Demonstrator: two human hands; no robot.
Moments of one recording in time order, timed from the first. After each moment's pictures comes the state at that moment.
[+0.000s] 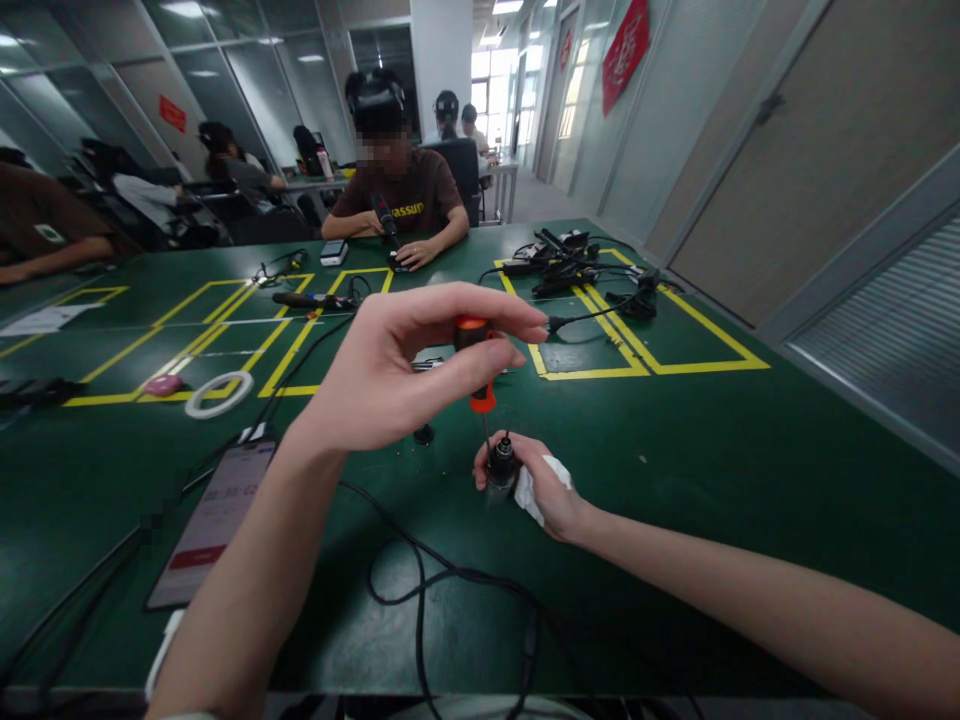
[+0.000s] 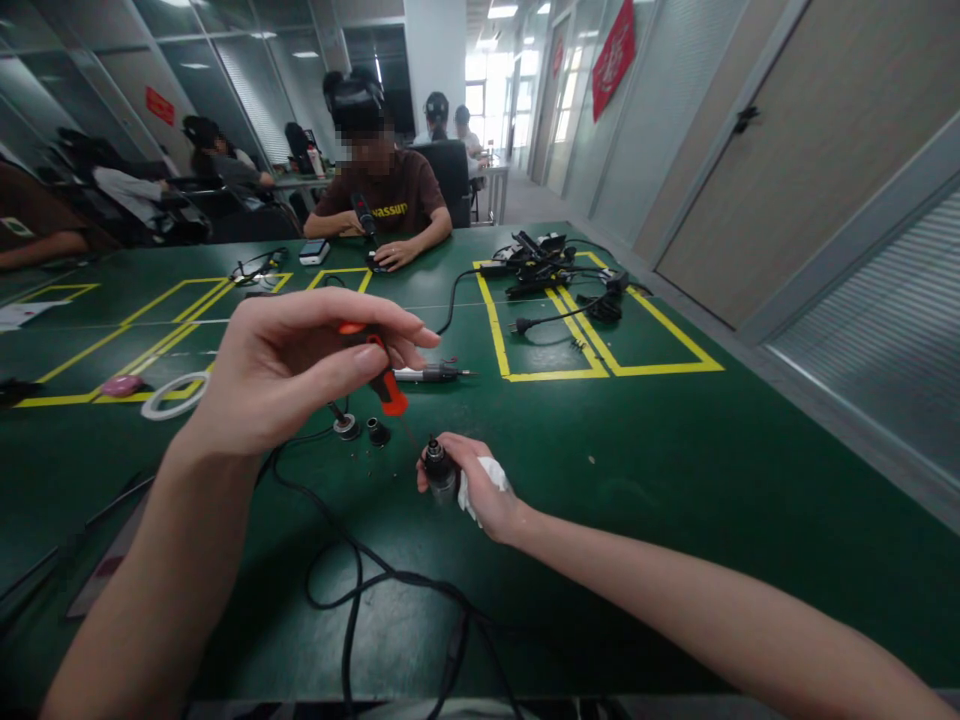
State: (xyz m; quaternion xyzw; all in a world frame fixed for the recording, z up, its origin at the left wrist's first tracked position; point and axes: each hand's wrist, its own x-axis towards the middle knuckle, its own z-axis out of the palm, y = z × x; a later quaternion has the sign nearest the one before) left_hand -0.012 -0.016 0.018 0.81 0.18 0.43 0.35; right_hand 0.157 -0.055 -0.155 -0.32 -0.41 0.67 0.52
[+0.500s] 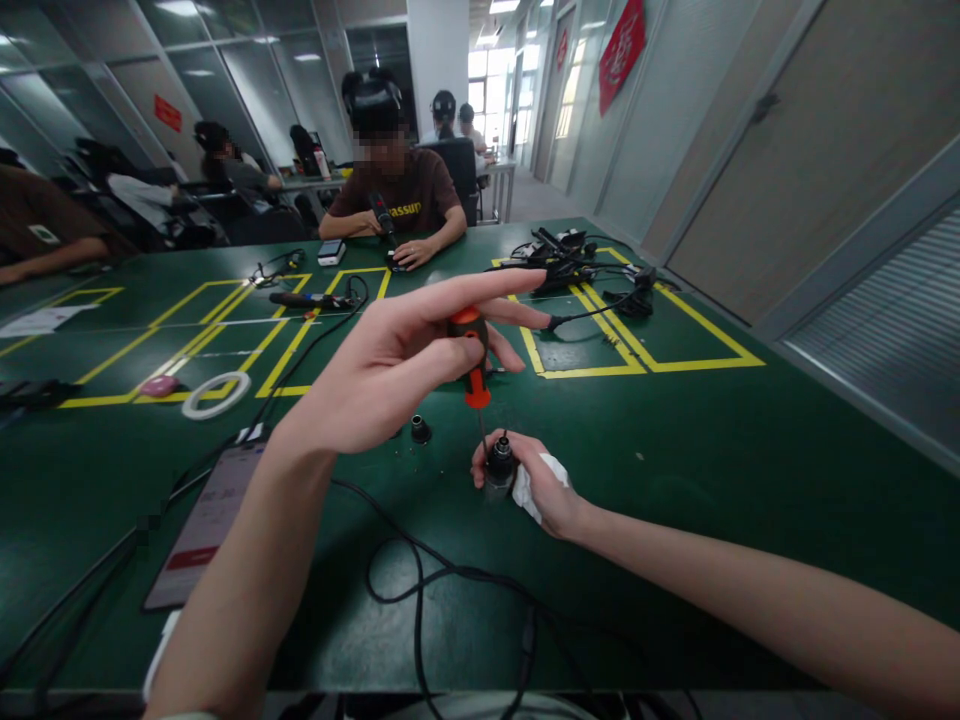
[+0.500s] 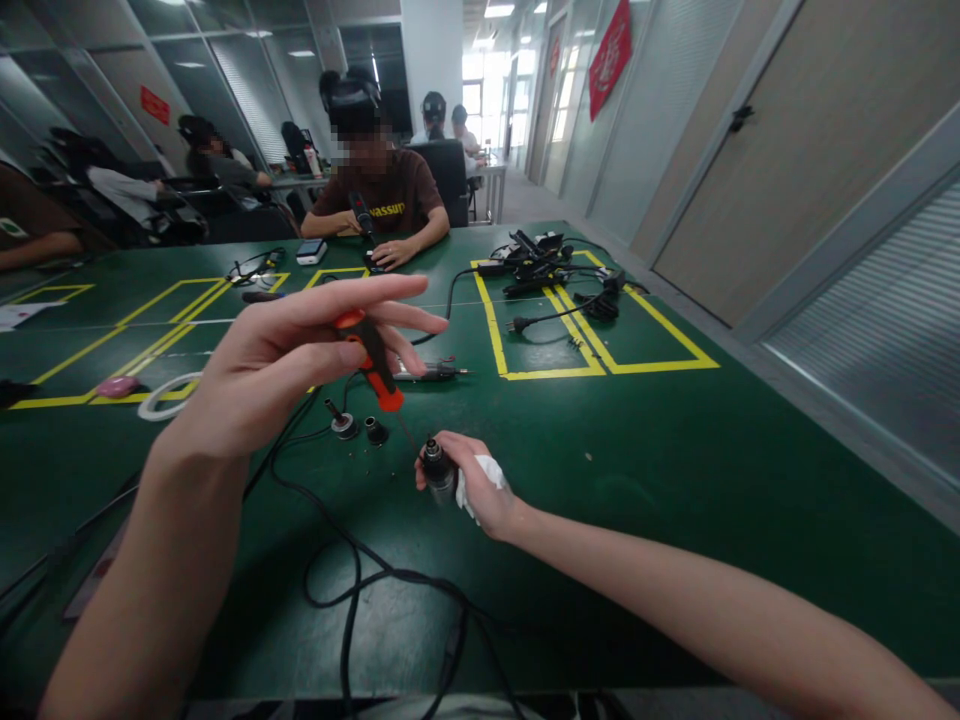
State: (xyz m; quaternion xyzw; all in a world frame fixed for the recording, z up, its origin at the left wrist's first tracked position) left_hand -0.017 -0.012 0.022 0.82 0.18 0.40 0.37; right_hand 0.157 -0.056 -0.155 -0.32 -0.42 0.67 0.52
